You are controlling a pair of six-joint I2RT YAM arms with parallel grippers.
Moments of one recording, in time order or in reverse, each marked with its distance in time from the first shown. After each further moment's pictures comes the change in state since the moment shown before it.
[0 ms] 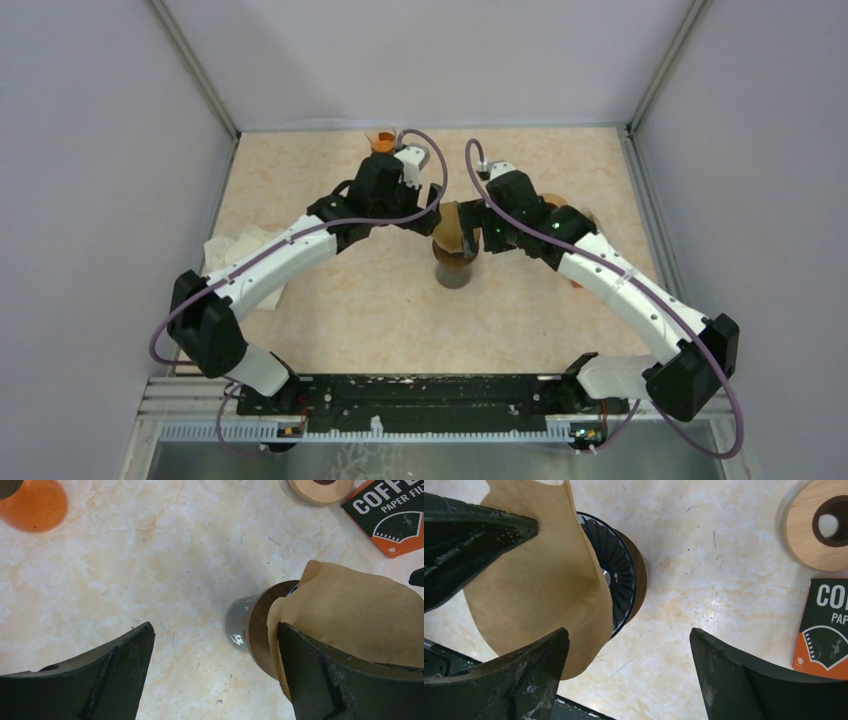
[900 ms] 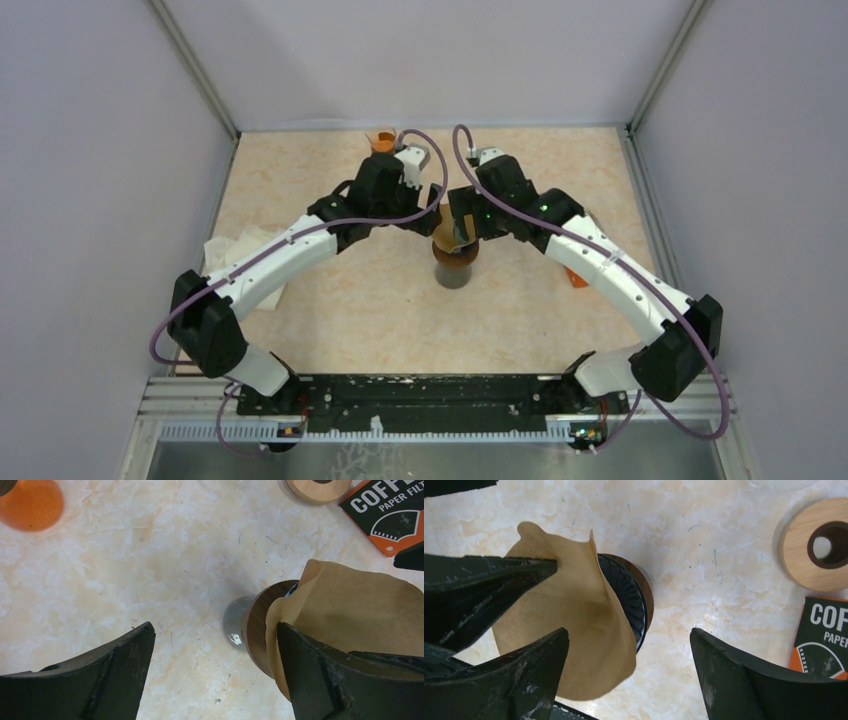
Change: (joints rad) left arm 0.000 0.002 0.000 -0.002 0.008 0.002; right arm -0.001 0.098 0.121 -0.040 0.002 -0.024
